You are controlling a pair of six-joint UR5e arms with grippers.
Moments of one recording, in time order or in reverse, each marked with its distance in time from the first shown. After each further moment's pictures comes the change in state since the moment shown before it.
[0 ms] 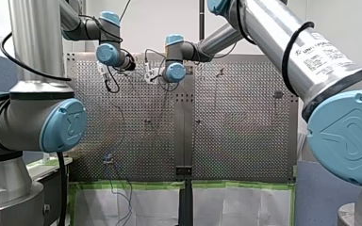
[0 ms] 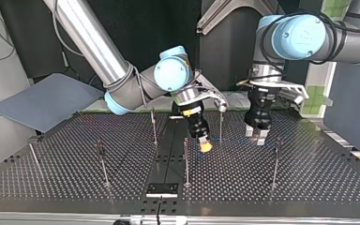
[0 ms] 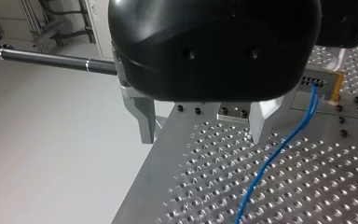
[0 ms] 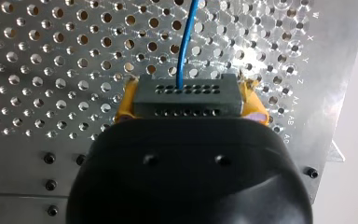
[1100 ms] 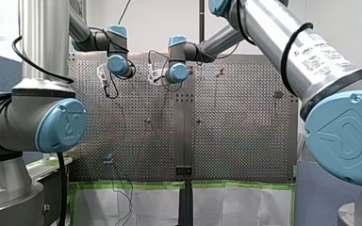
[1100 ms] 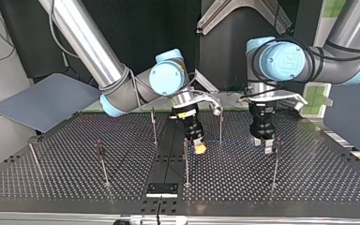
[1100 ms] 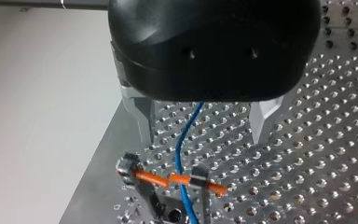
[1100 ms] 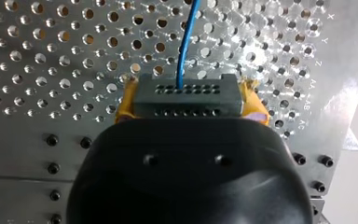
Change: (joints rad) left arm -0.012 -0.136 0.054 0.086 -0.193 0.071; right arm -0.024 0.000 0.001 0.015 -0.002 -0.004
